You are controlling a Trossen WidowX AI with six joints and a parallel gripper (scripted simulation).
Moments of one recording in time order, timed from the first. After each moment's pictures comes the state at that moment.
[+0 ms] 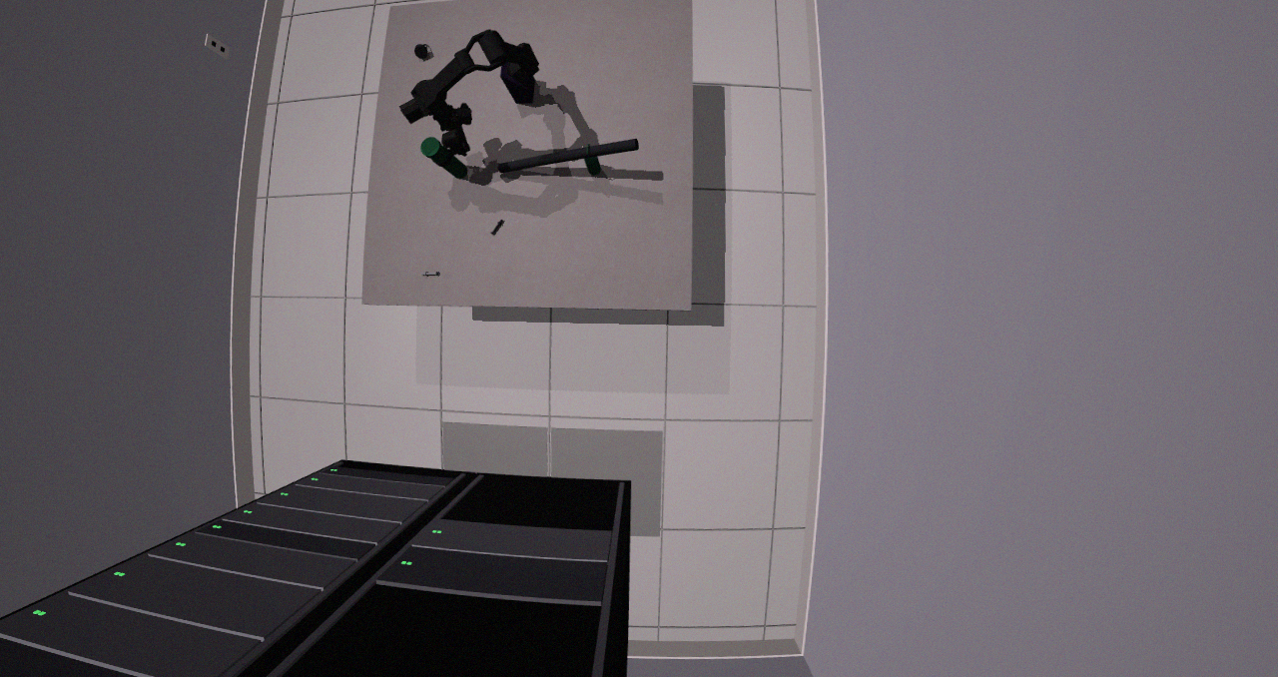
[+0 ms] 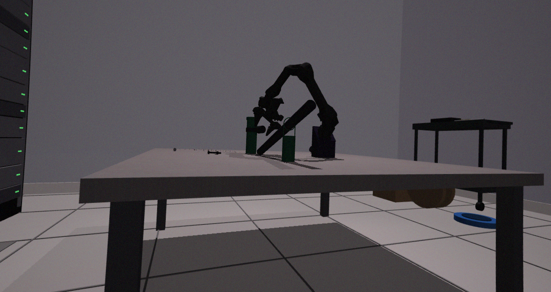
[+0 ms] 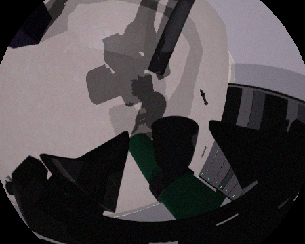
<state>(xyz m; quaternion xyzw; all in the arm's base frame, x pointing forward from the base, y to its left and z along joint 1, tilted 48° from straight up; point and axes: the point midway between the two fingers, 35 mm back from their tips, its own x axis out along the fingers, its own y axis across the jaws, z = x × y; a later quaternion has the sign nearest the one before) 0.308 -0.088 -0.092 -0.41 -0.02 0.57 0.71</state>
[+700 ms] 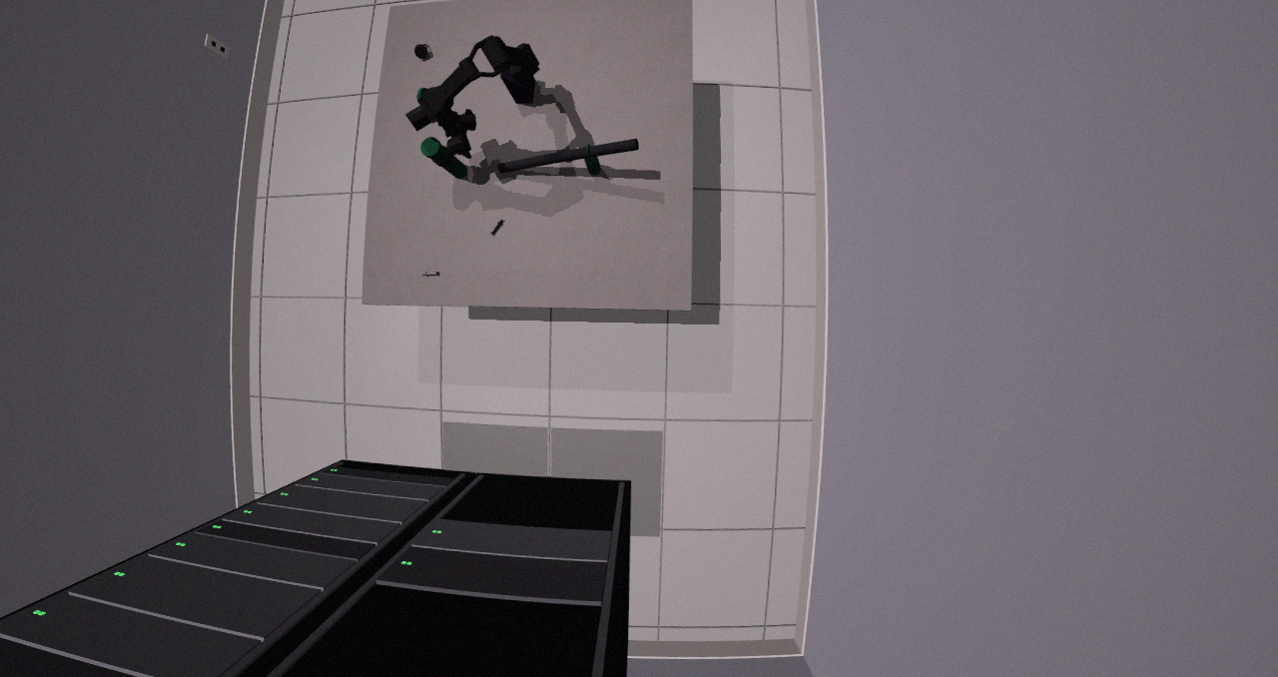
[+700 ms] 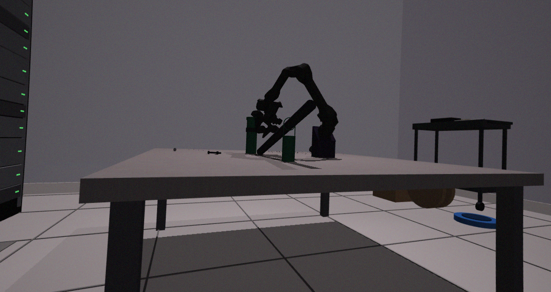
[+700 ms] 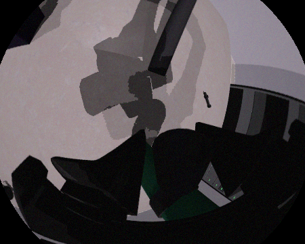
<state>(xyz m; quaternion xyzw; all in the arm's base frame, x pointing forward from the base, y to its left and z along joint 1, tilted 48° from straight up) 0.314 -0.067 -0.101 -0.41 -0.02 0.57 0.71</state>
